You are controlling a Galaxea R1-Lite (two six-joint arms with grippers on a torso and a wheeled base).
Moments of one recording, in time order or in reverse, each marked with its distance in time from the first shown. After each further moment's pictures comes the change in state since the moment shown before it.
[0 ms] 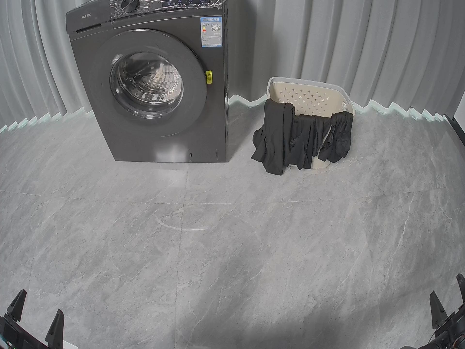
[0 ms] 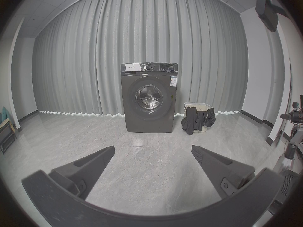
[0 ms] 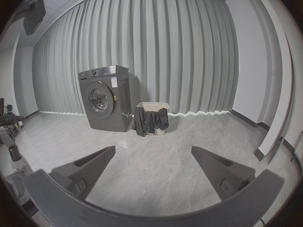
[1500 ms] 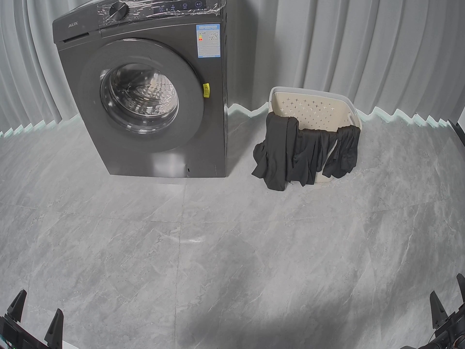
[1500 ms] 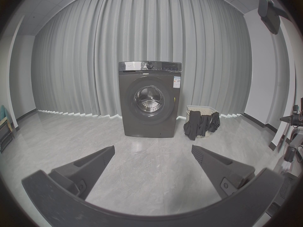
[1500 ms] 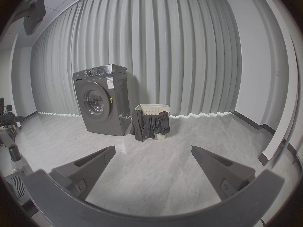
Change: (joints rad) left arm -0.002 0.000 0.000 0.000 0.007 -0.020; right arm 0.000 0.000 0.000 0.000 0.001 0.000
